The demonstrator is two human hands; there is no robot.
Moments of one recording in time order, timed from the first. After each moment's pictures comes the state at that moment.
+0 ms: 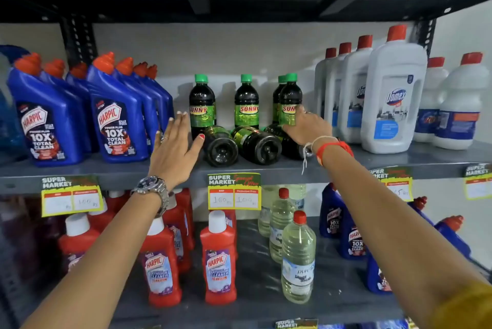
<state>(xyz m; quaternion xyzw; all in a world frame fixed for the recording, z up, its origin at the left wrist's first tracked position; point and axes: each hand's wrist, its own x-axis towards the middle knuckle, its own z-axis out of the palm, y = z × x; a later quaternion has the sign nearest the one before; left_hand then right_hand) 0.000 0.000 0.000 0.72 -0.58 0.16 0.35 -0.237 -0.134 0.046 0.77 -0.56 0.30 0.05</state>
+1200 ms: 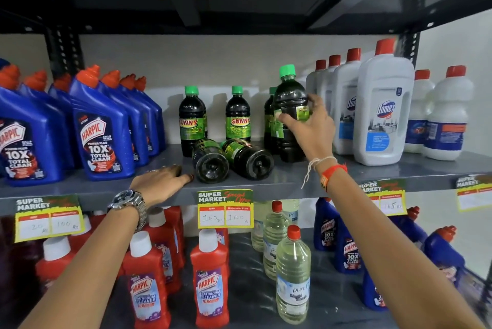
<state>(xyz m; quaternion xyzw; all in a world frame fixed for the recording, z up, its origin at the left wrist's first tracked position) 0.011 0.001 0.004 0.79 -0.61 0.07 0.05 -0.249 -0.109 0.057 0.64 -0.42 0.64 -0.10</state>
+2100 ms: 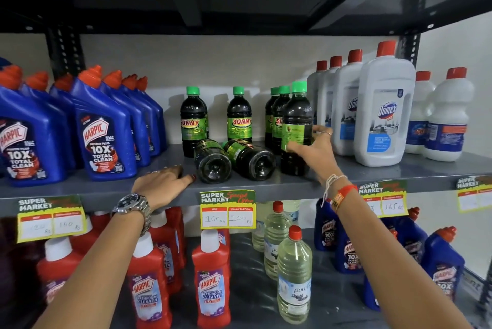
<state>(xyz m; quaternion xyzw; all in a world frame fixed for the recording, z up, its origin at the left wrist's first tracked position) 0.026 -0.007 -0.005 0.77 -0.63 0.12 0.01 -0.261 -0.131 0.020 0.63 -0.41 0.57 -0.33</state>
